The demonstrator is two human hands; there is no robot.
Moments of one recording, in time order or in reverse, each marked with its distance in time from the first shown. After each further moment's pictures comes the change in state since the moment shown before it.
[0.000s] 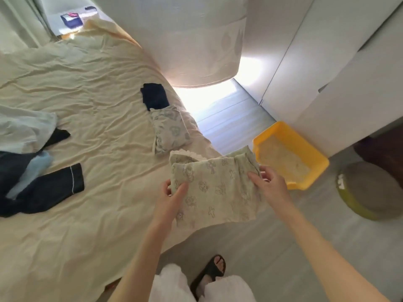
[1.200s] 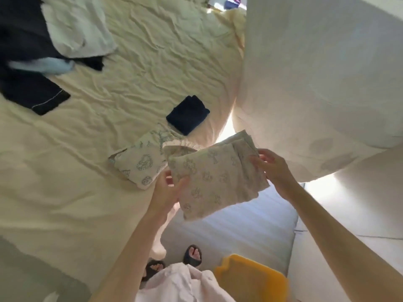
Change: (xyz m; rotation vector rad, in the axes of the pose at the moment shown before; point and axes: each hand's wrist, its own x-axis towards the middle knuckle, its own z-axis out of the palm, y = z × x) left_hand 0.333 0.117 0.253 -0.580 0.721 0.023; right_hand 0.577 -0.195 0.030 -0.555 -0.830 -0.276
